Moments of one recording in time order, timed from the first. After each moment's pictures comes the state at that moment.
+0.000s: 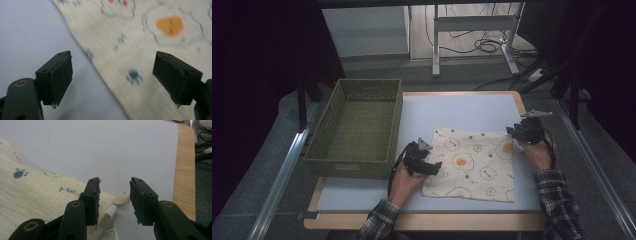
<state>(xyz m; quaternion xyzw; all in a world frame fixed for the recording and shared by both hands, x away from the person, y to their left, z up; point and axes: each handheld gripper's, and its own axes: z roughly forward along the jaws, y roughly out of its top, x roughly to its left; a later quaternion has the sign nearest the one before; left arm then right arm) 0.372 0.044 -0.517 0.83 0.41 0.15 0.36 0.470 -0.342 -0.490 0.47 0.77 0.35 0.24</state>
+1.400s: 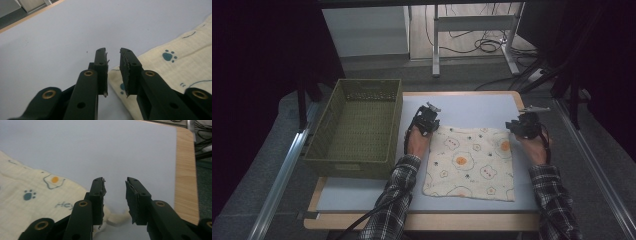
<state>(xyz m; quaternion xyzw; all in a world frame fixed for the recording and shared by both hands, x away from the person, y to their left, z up) 0.500 0.028 -0.517 0.81 0.43 0.22 0.34 0.491 -0.339 -0.494 0.49 0.76 0.35 0.24</state>
